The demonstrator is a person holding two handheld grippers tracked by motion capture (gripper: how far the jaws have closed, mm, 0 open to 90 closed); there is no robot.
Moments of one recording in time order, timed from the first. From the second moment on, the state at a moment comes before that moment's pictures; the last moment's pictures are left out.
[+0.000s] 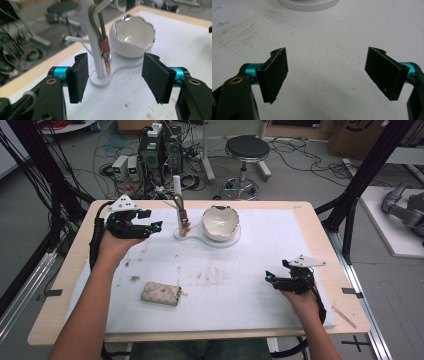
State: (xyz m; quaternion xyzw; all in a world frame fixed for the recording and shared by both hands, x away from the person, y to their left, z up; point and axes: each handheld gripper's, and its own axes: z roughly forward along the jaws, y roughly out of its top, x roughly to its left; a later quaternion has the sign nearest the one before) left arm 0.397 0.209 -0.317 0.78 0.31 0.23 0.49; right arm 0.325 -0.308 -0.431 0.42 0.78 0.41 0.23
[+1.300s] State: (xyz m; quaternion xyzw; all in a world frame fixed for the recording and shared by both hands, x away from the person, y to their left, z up) left arm 0.313 0.243 -0.397 0.76 0.36 0.21 0.50; right arm 0.328 -0.314 -0.429 0.42 0.77 0.41 0.23
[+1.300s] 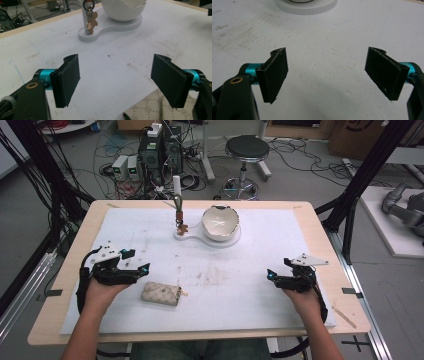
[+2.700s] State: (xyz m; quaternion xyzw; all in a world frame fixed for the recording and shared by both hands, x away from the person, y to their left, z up) left arm 0.318 0.275 -0.408 0.76 0.37 0.20 0.49; right arm 0.333 -0.310 -0.431 0.42 0.78 0.41 0.22
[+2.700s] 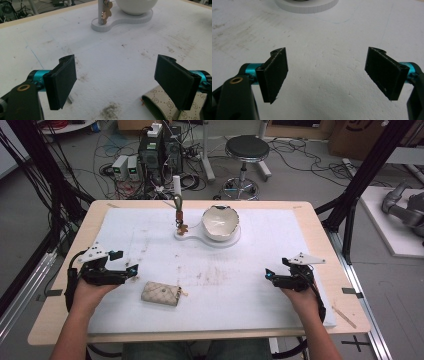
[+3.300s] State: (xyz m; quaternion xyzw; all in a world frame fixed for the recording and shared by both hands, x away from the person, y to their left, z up) left arm 0.311 0.283 -0.408 0.75 0.38 0.20 0.50; right arm 0.334 -0.291 -0.426 0.40 0.78 0.42 0.22
